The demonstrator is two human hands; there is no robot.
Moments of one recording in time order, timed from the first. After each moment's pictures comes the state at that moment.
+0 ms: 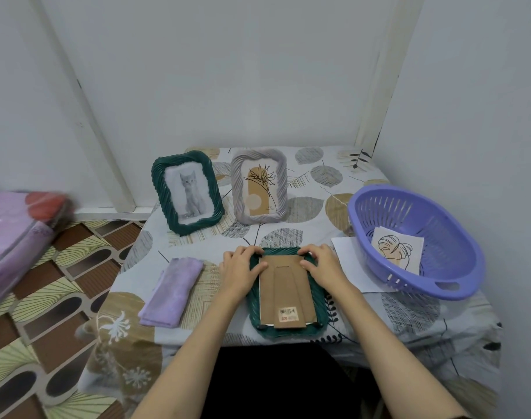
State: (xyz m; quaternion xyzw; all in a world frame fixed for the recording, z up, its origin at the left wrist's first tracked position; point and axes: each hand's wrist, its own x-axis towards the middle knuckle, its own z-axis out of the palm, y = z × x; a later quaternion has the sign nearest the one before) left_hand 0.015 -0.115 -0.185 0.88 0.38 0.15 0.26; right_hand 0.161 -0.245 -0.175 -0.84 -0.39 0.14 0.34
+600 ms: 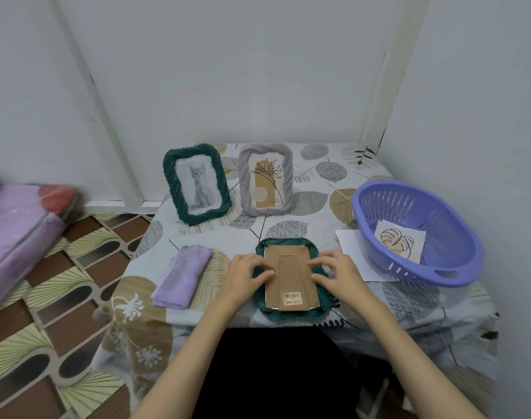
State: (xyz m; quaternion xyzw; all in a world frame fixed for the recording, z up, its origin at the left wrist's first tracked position) left_hand -0.024 -0.133 -0.190 0.89 0.28 0.16 0.32; right_hand 0.137 -0.296 -0.166 -0.82 -0.45 0.14 0.33
